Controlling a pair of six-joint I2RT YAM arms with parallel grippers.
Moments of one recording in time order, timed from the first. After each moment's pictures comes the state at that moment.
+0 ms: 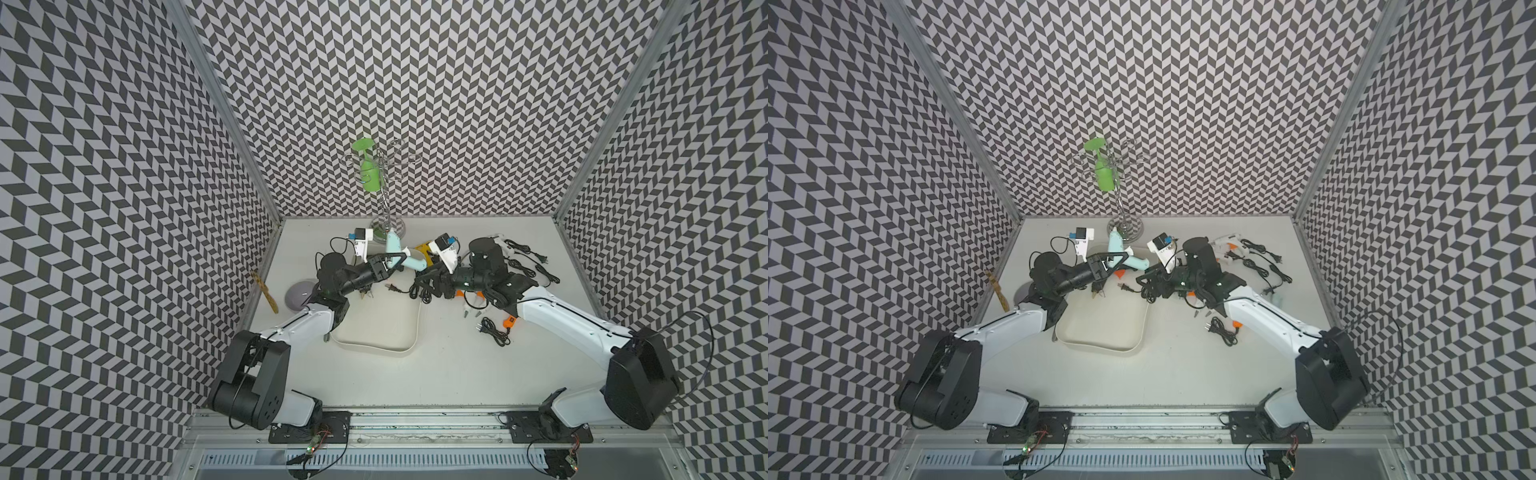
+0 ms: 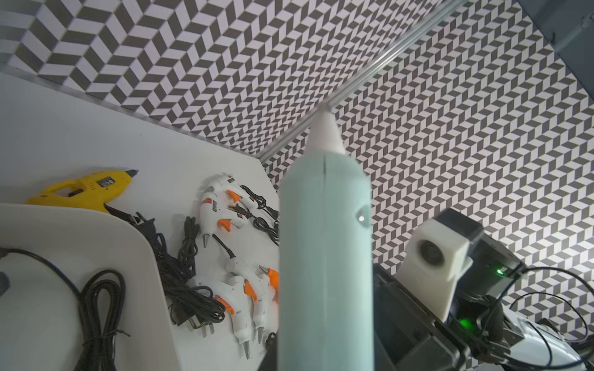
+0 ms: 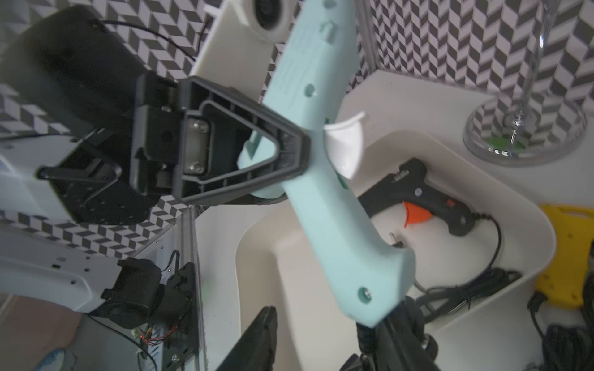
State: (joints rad) left arm -0.31 1.40 0.71 0.74 0.77 -0.96; right arm 0.59 1.46 1.06 -0.04 -0.58 0.17
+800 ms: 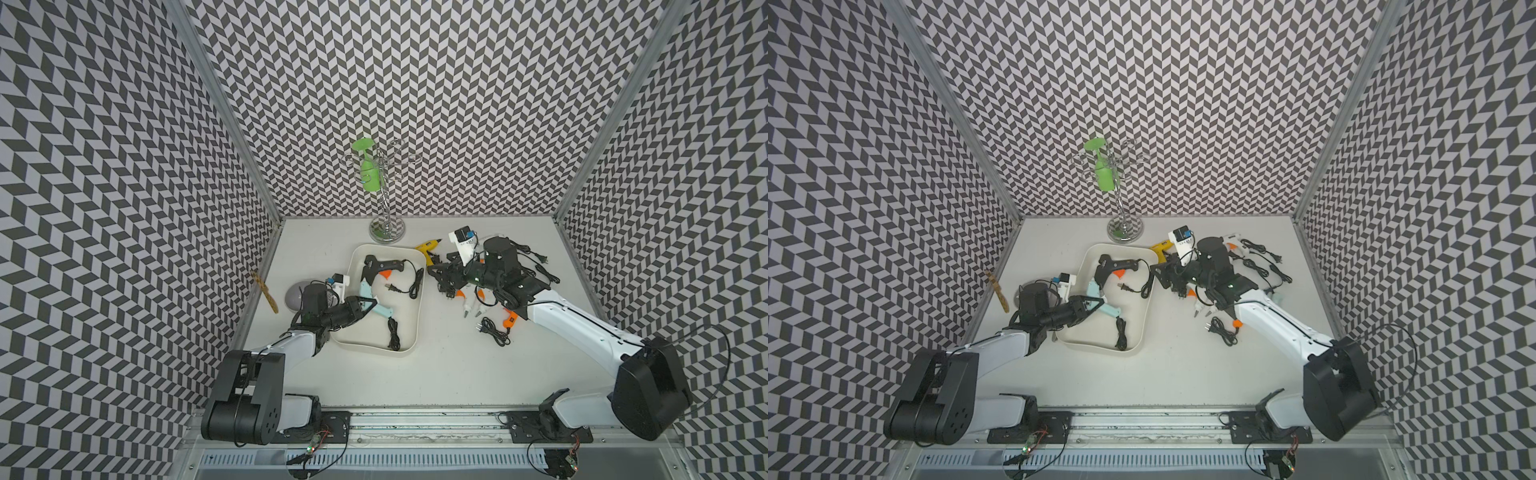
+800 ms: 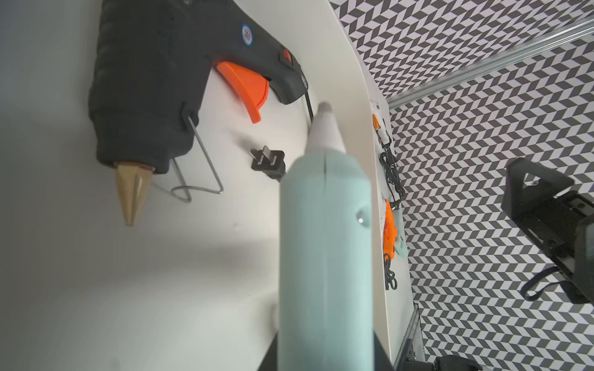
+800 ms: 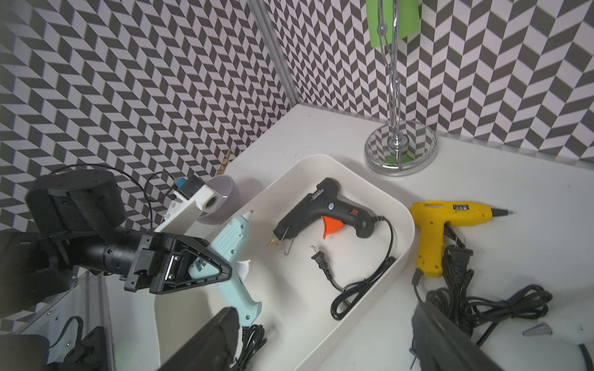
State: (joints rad) left arm -0.10 1.33 0.40 0.36 0.79 -0.71; right arm 0.52 1.39 0.98 -0.01 -0.35 0.16
